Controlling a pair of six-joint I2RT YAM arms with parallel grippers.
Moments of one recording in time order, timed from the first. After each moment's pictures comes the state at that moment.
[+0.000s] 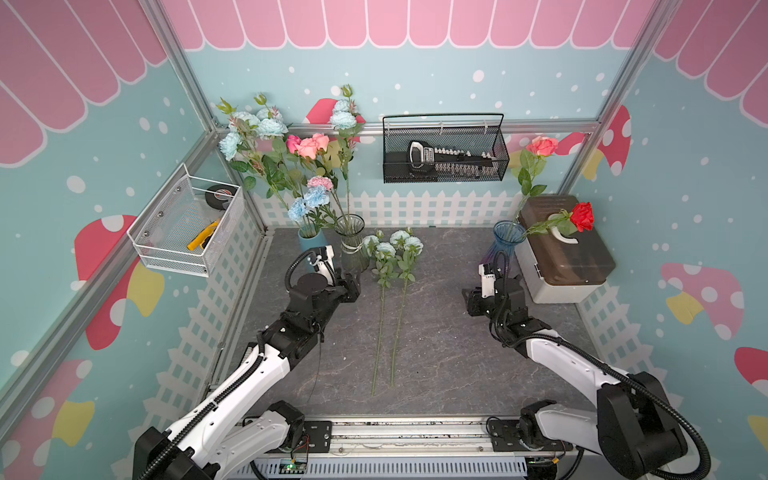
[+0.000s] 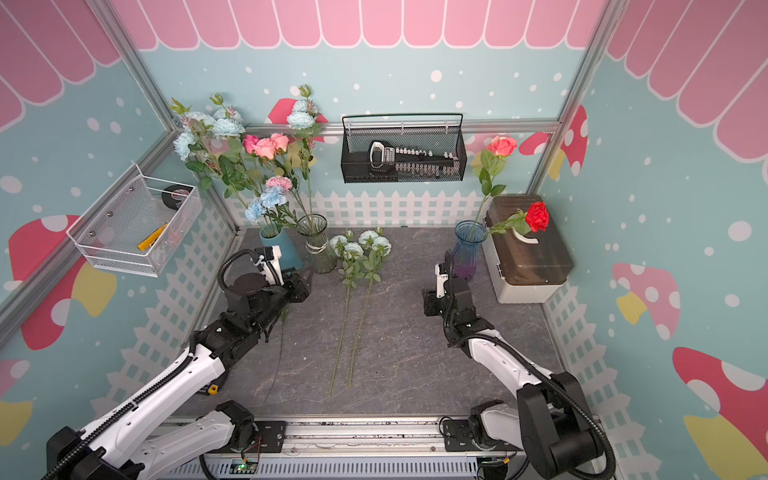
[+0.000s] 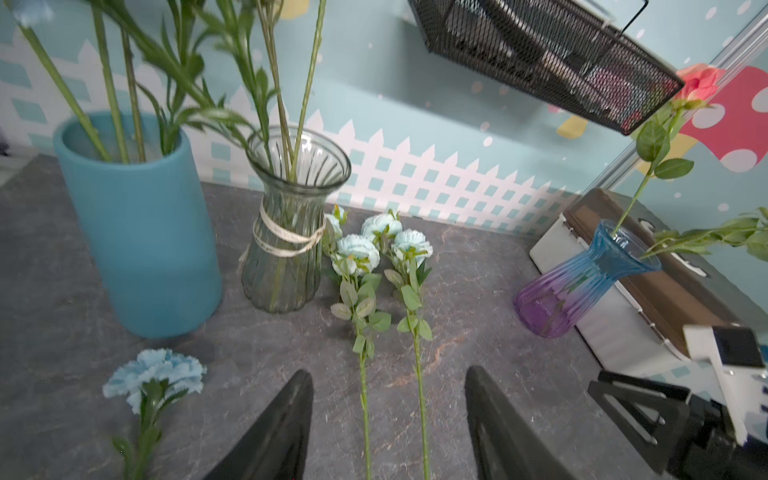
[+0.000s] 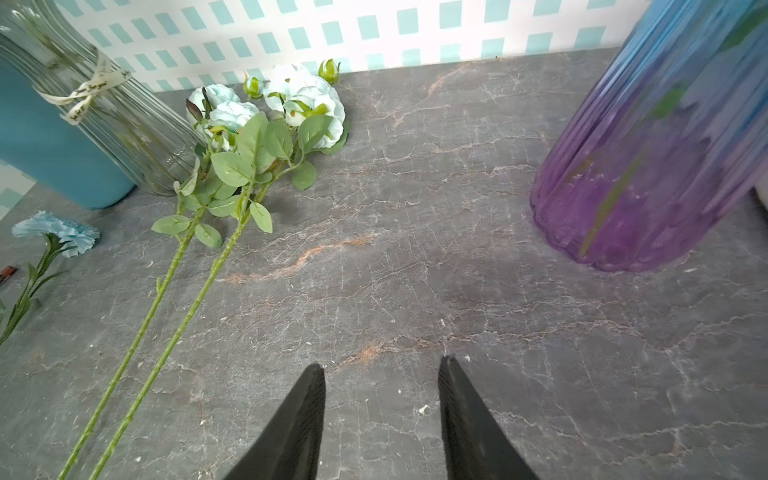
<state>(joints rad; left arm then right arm) -0.48 1.02 0.87 -0.12 -0.18 -0.38 0.31 1.20 0.57 0.13 -0.03 0.22</state>
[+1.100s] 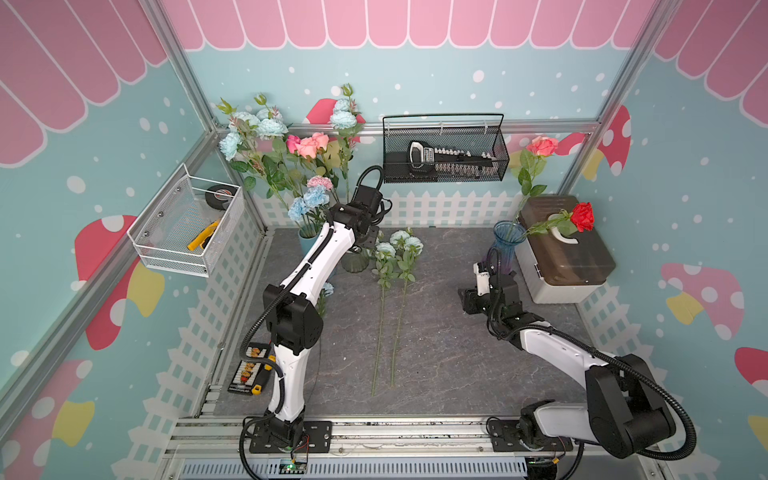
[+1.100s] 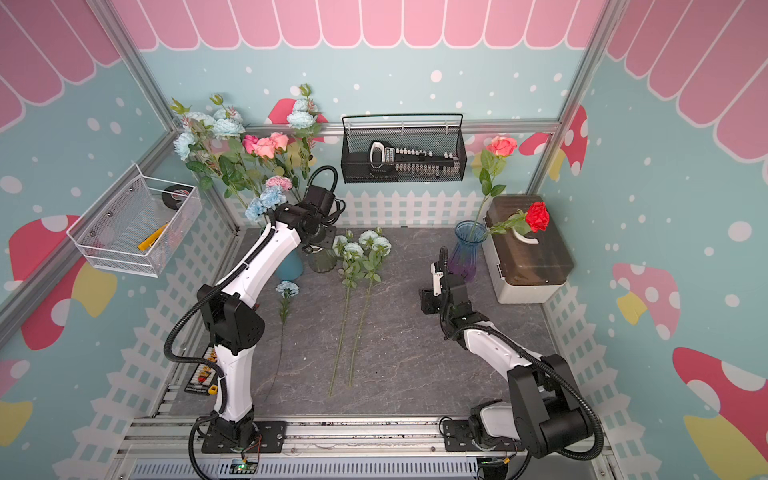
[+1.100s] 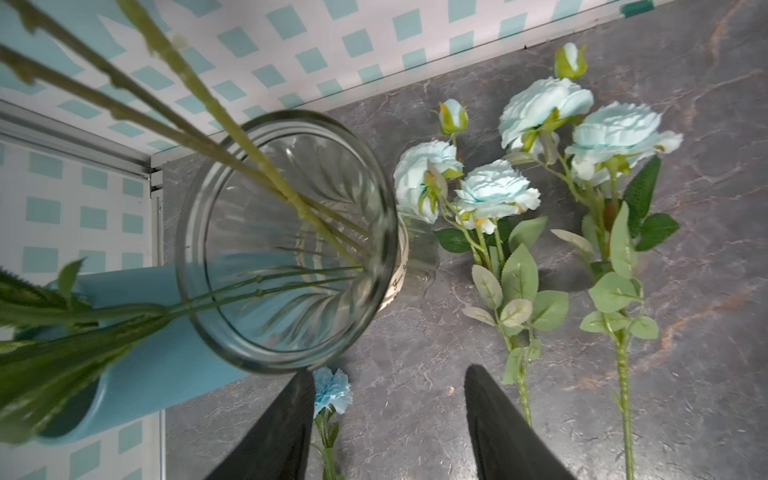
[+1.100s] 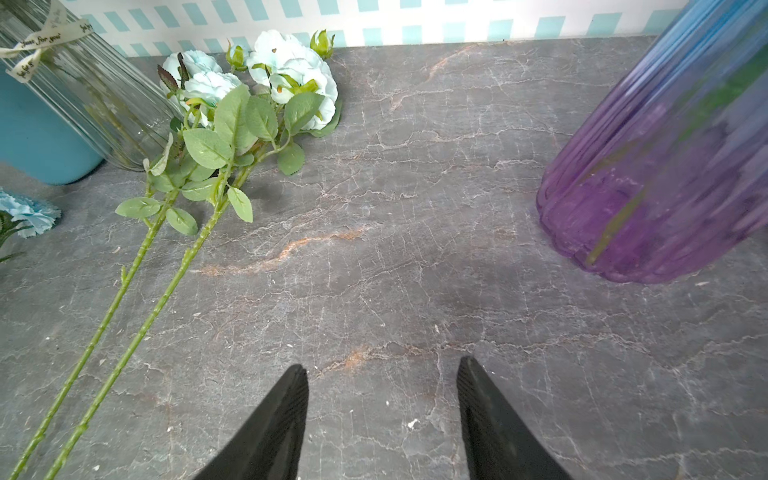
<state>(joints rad) -0.38 2.12 2.24 -1.12 -0.34 -0.07 0.31 1.33 0.64 0.12 -0.04 0.18</state>
